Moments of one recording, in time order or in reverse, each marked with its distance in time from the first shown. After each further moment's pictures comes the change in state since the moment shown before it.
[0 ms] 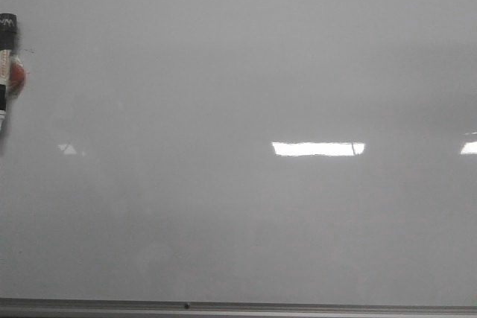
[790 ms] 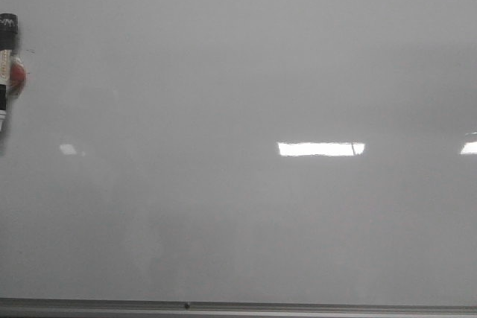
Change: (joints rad) left arm -0.154 0.413 -0.056 -0.044 -0.025 0.000; right arm 0.000 0.000 0.000 0.002 0.006 0.000
